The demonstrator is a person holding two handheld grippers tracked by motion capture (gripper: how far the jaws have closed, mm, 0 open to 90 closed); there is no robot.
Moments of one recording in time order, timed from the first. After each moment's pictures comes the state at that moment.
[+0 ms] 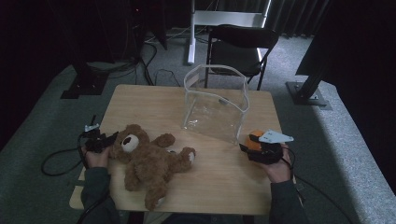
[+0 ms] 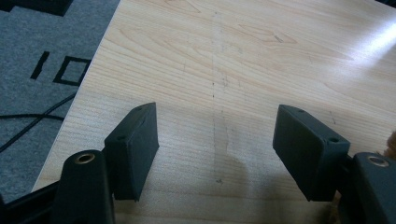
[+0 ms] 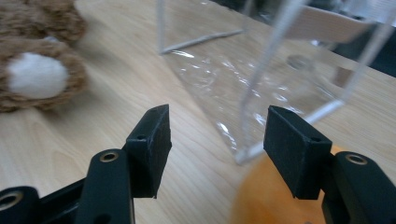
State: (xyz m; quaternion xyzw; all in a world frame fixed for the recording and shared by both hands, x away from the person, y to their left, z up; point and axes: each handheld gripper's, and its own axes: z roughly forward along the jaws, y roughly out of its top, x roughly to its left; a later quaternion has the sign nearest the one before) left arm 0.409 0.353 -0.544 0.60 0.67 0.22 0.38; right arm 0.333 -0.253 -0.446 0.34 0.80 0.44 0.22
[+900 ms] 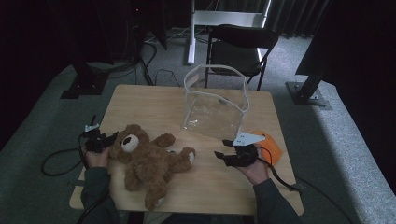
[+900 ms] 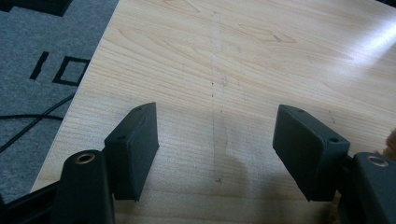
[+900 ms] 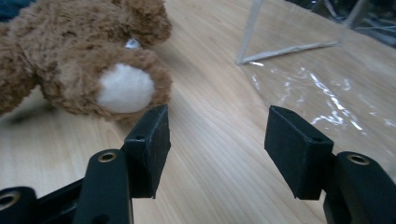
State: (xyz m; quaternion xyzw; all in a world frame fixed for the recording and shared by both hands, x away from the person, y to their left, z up) left arm 0.409 0.353 -0.544 0.60 0.67 0.22 0.38; right arm 0.338 -0.185 -0.456 0.27 0.83 0.46 0.15
